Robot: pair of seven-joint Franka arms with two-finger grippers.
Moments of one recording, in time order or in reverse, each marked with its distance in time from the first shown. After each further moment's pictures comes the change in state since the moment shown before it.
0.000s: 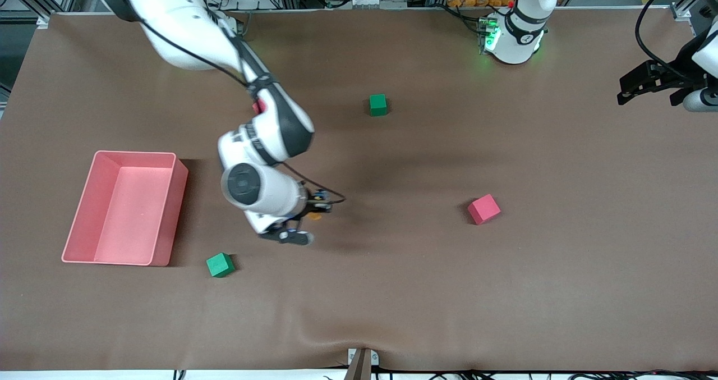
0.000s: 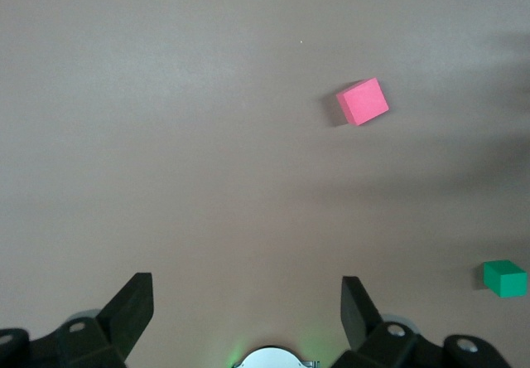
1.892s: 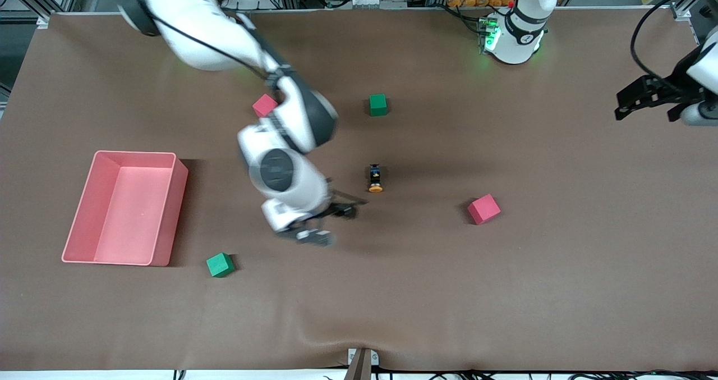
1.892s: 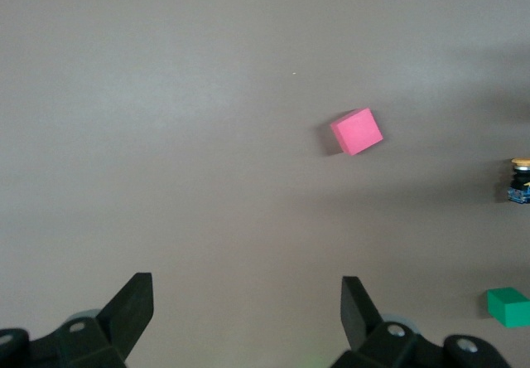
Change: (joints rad) left arm -0.001 0.047 -0.032 -0.003 0.000 0.104 0.001; right arm -0.080 0.001 0.023 0.249 -0.151 -0.197 0.154
